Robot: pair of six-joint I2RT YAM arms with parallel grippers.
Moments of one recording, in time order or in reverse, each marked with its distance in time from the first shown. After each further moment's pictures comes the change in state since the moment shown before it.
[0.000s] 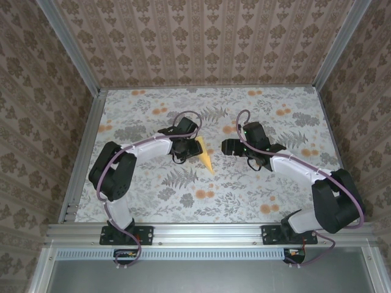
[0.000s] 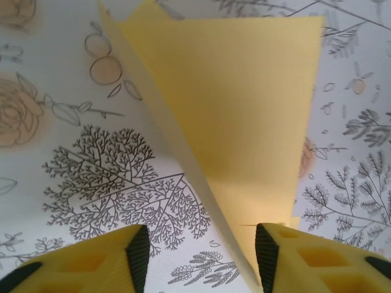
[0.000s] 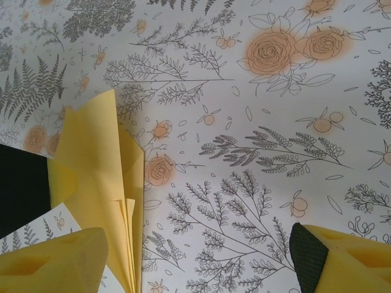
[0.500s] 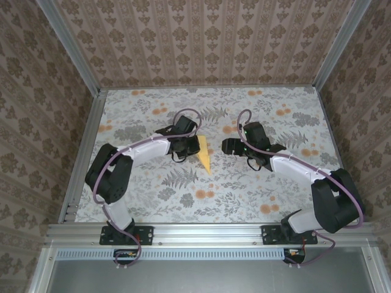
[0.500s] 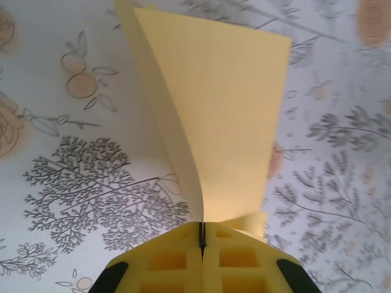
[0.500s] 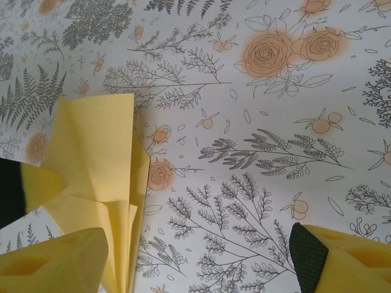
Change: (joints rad) left arm 0.002 -0.056 -0.013 0.061 0.023 0.041; right arm -0.012 0.003 -0.010 0.021 0.000 0.032
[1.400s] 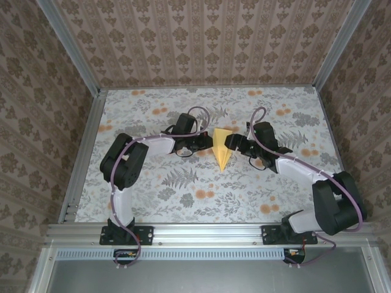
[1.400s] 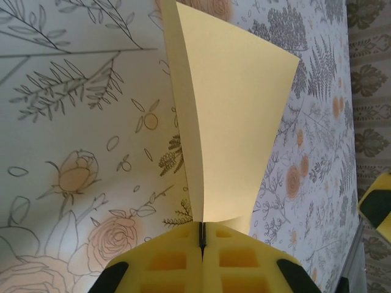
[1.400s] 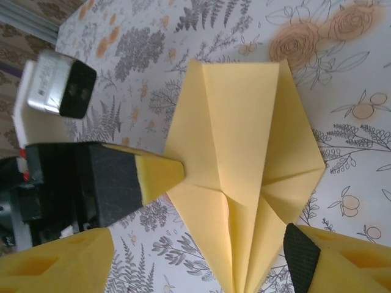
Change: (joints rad) left arm 0.066 0.218 0.006 0.470 0.448 0.138; right arm -0.088 -0.011 -0.074 0.156 -0.219 0.212
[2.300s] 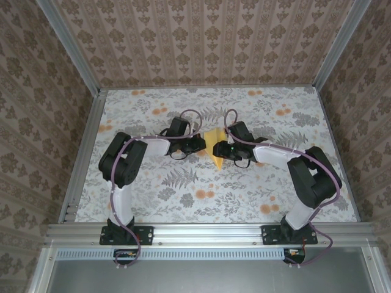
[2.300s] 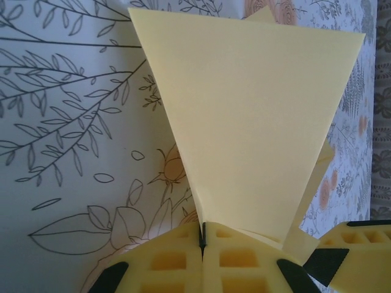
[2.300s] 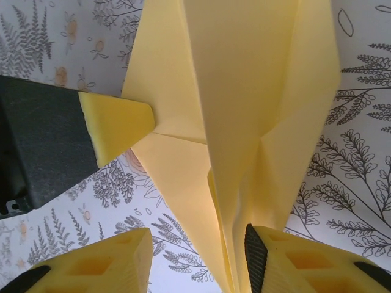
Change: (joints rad) left arm 0.054 0.015 -0.081 0.053 -0.006 -0.026; right arm 0.159 0.283 0.229 -0.217 0.074 -0.040
